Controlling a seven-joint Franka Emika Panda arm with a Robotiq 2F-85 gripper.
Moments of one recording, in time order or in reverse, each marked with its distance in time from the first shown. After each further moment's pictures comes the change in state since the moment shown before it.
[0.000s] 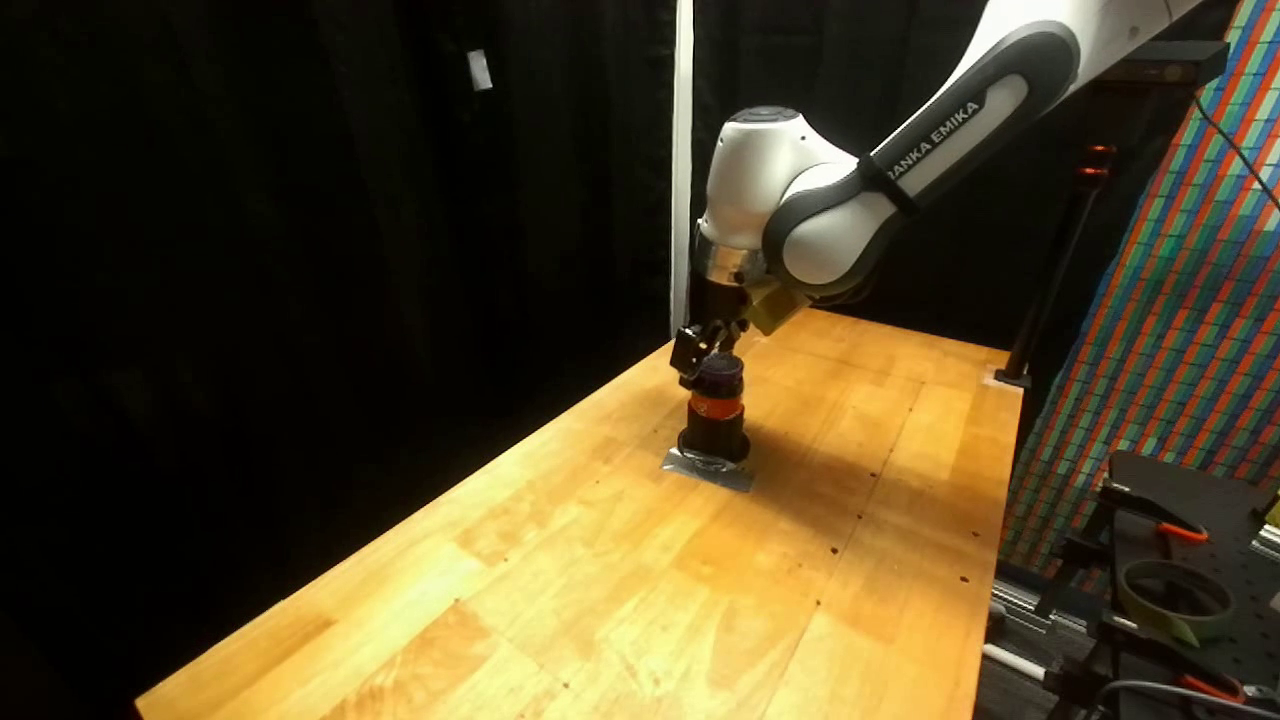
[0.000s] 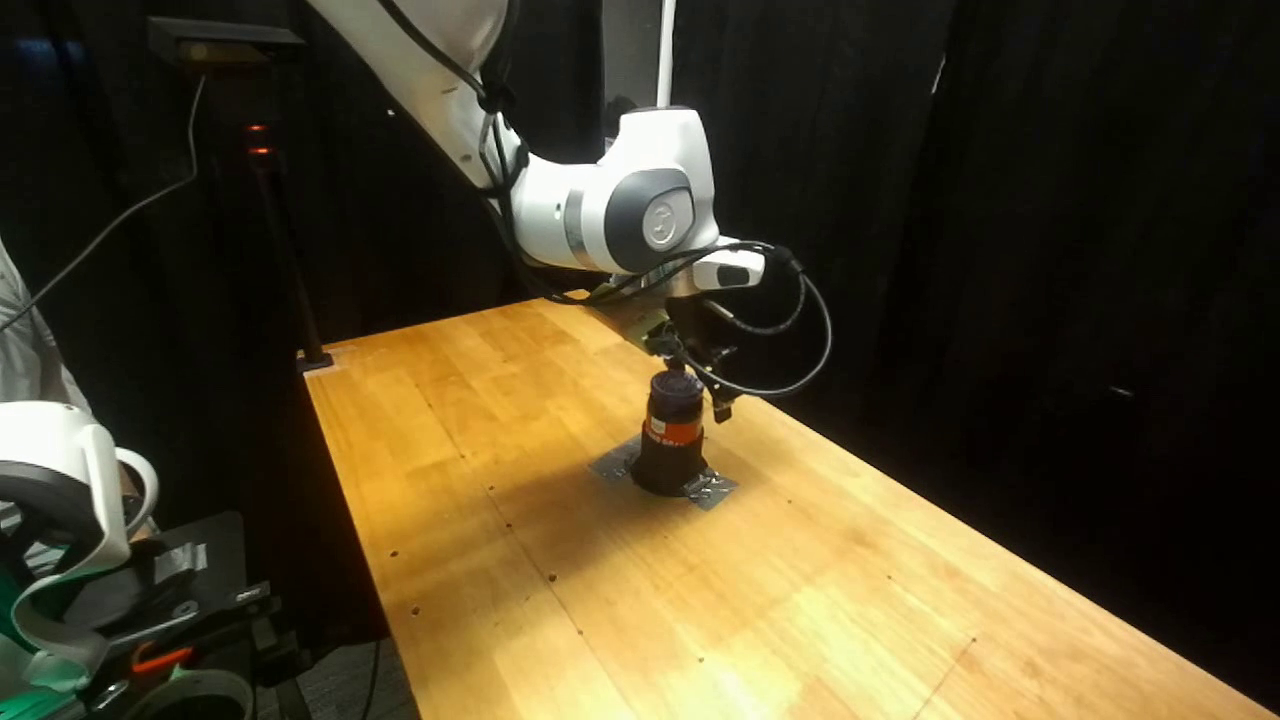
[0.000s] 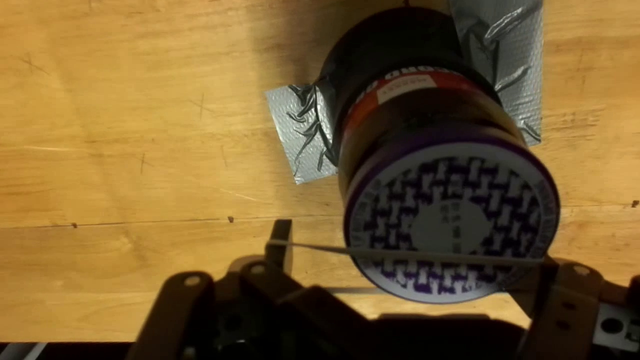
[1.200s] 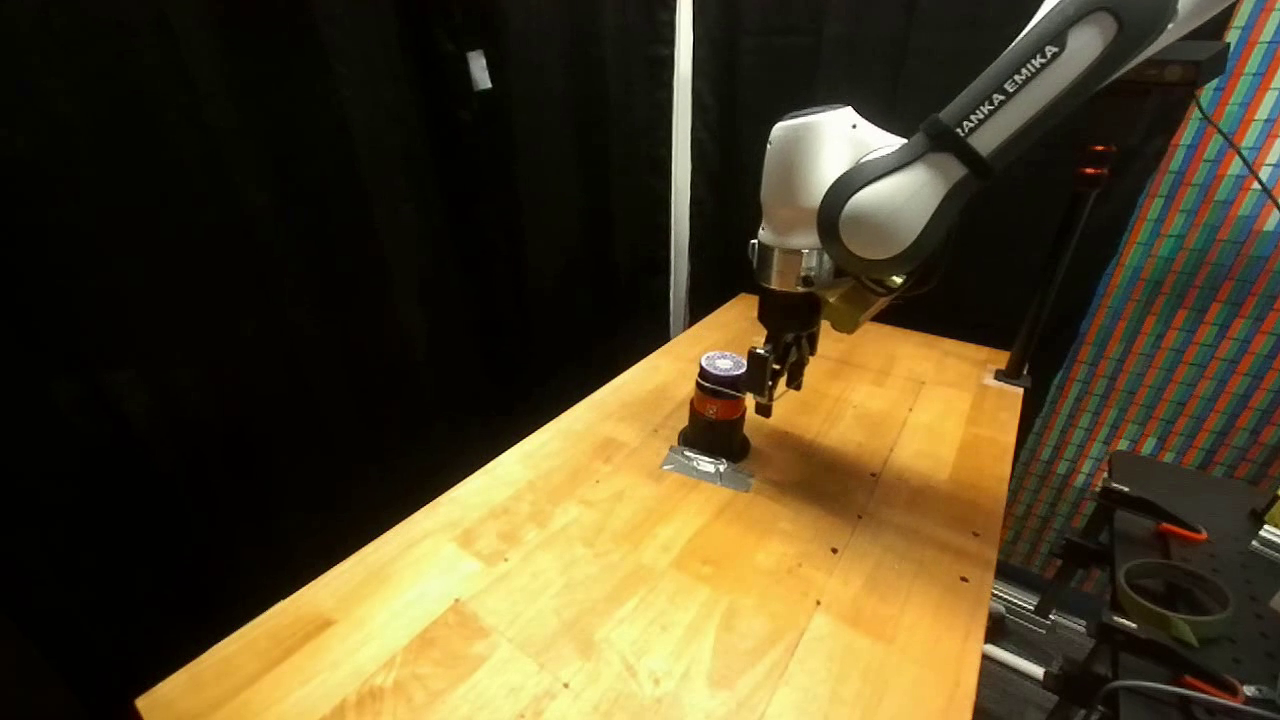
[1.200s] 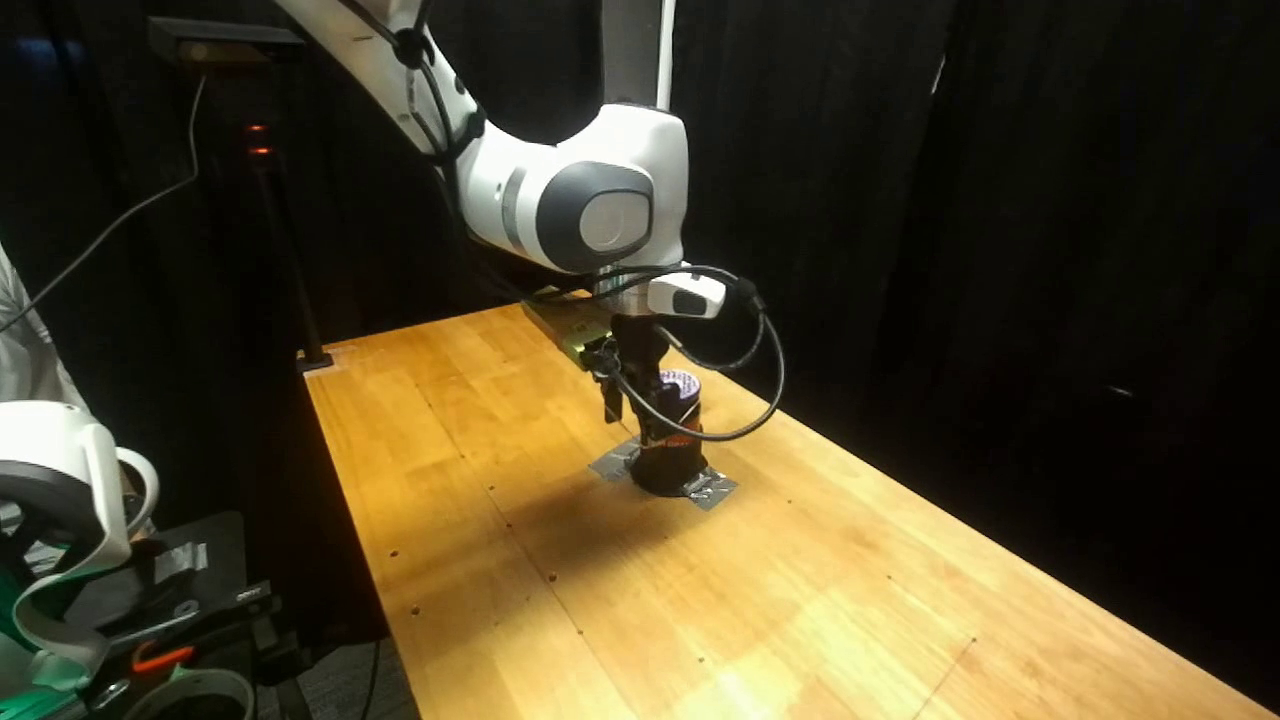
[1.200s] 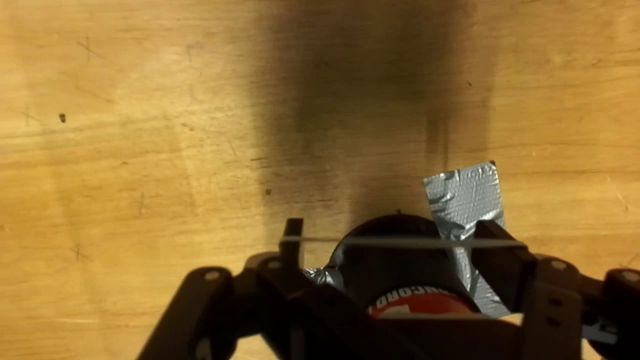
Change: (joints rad) arm -0.020 -0.180 0.015 -0.258 0.168 -0.119 -0.142
